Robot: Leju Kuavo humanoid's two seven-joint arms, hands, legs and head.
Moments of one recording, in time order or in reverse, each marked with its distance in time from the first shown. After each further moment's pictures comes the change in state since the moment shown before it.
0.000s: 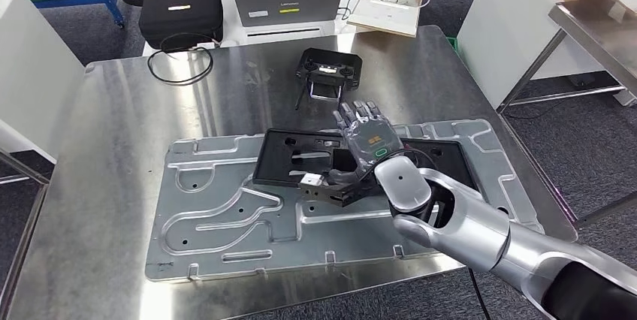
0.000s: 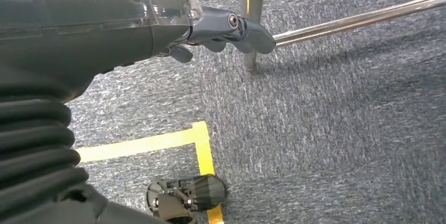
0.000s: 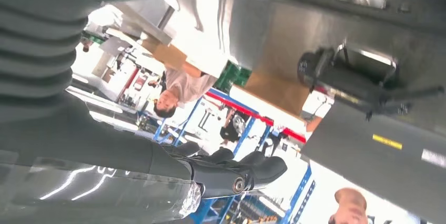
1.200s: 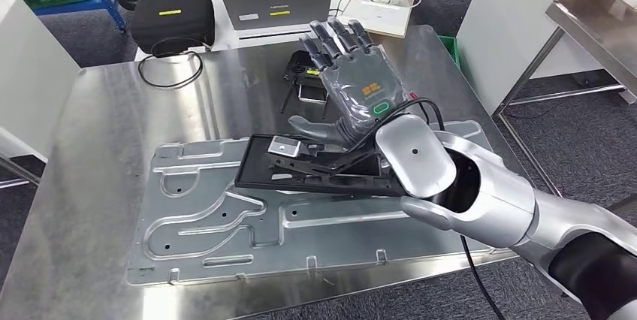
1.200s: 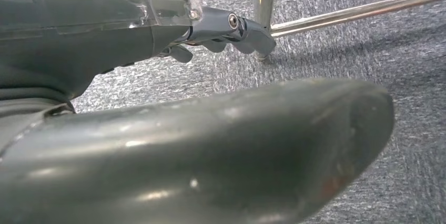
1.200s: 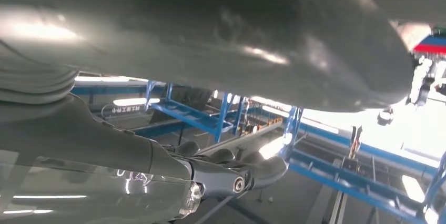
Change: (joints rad) left arm 0.003 -0.007 0.000 0.003 0.033 0.008 0.041; right arm -0.238 0.031 0.000 -0.249 0.043 0.056 0.004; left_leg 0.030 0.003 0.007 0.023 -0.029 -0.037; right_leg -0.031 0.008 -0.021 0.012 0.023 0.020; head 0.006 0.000
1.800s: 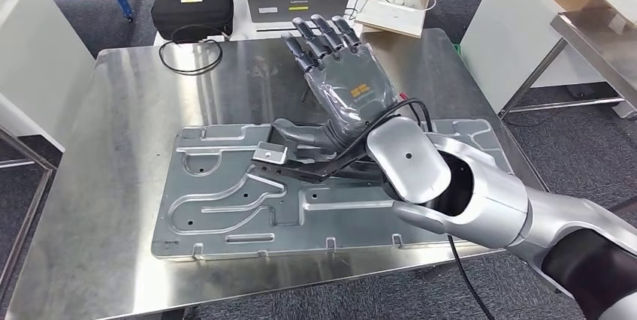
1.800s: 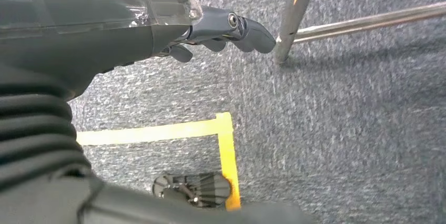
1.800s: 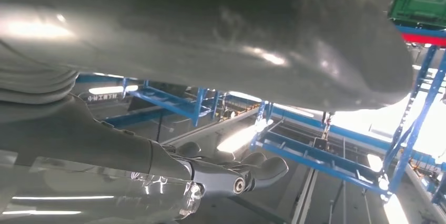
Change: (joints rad) left arm -0.001 0.000 0.000 0.001 -0.008 0.007 0.014; right arm -0.020 0.014 0.029 -0.015 -0.007 -0.035 0.000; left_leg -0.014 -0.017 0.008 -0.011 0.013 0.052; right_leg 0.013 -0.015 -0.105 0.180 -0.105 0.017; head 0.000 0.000
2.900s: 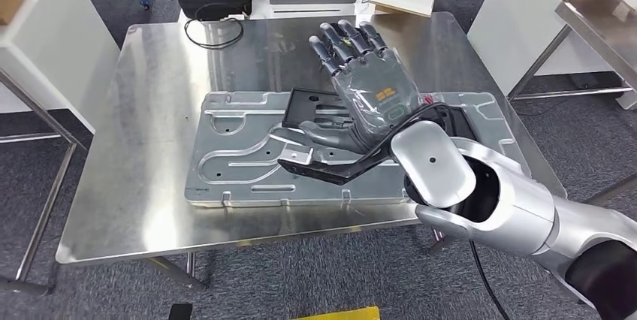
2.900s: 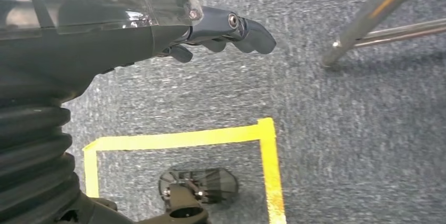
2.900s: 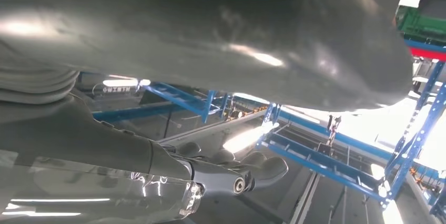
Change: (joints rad) left arm -0.001 -0.021 0.000 -0.001 -0.013 0.014 0.016; right arm 0.036 -0.079 -0.039 -0.061 0.003 0.062 0.001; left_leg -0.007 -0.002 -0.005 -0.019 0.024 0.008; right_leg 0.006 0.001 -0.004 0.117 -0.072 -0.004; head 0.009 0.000
